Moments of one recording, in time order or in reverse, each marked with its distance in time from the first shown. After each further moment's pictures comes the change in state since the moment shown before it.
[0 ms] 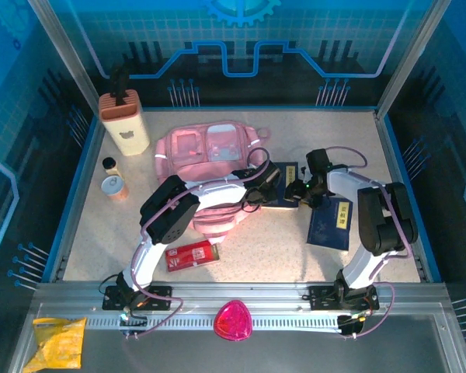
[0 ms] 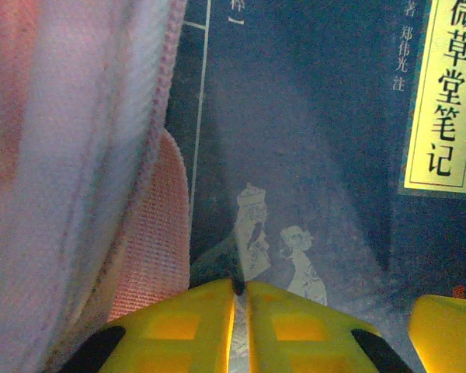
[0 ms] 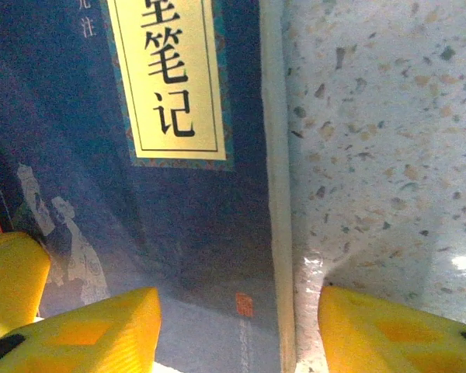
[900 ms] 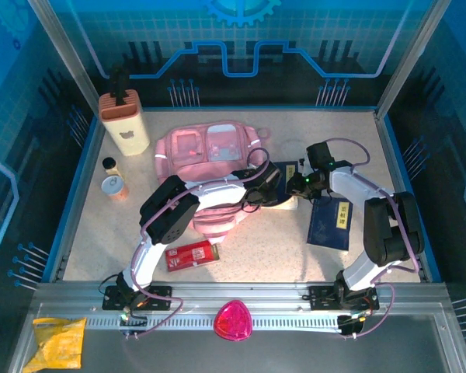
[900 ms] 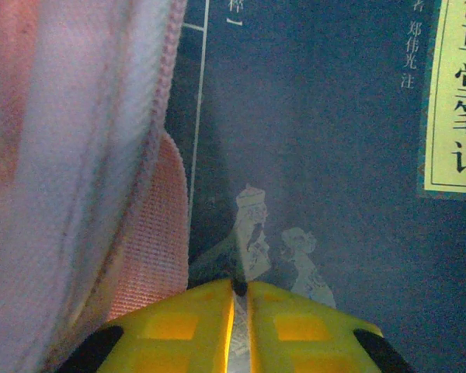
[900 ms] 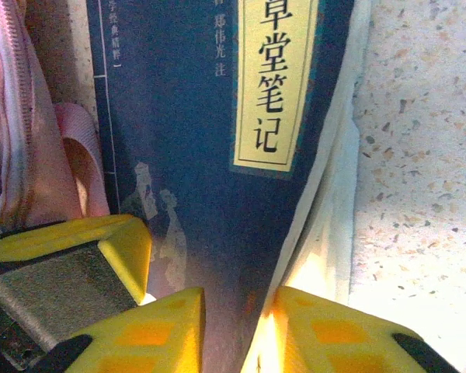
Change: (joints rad) left arm 0.000 -0.002 -0.007 0.011 0.000 0.000; right arm 0.019 -0.094 0.035 -0.030 -0.019 -0.006
